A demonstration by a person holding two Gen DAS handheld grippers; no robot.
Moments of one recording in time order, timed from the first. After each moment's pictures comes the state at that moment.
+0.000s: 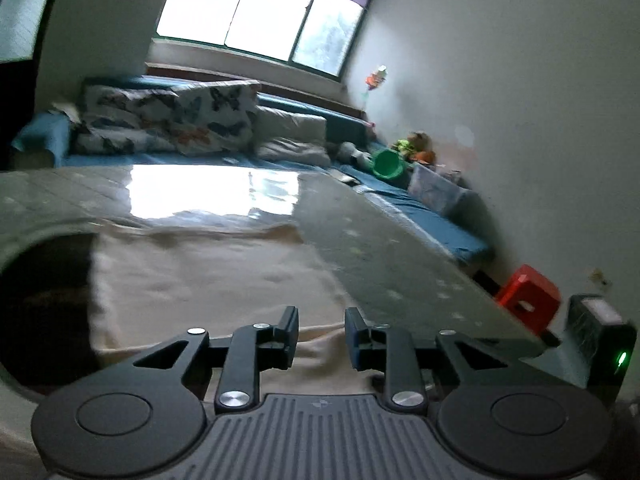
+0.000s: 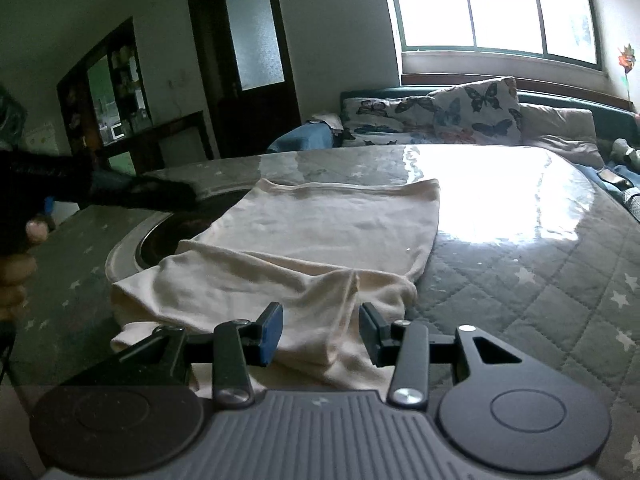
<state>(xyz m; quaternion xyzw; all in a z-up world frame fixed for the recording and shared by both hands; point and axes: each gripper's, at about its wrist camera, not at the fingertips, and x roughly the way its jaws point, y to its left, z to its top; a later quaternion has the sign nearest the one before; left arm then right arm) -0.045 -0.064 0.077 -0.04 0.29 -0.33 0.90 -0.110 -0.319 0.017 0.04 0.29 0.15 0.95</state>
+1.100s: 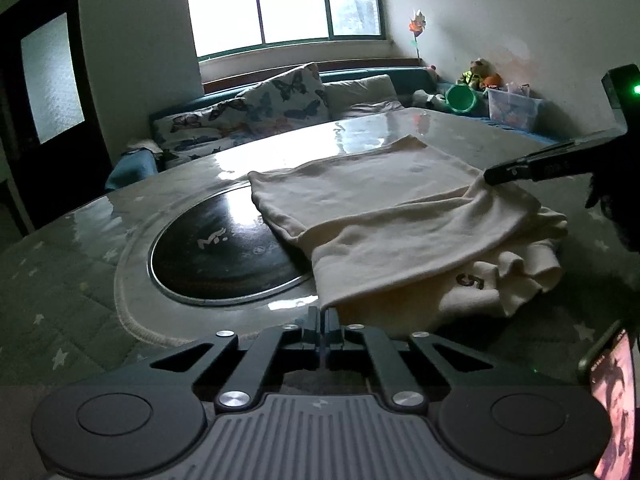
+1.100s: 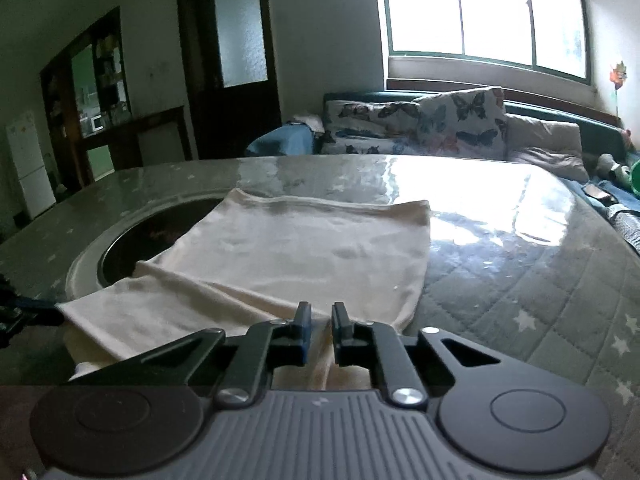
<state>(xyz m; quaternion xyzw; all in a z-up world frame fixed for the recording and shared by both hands) -0.105 -0.002 0.025 0.13 0.29 -0.22 0.92 -0.067 -0.305 0.015 0.02 0.29 0.11 0.95</state>
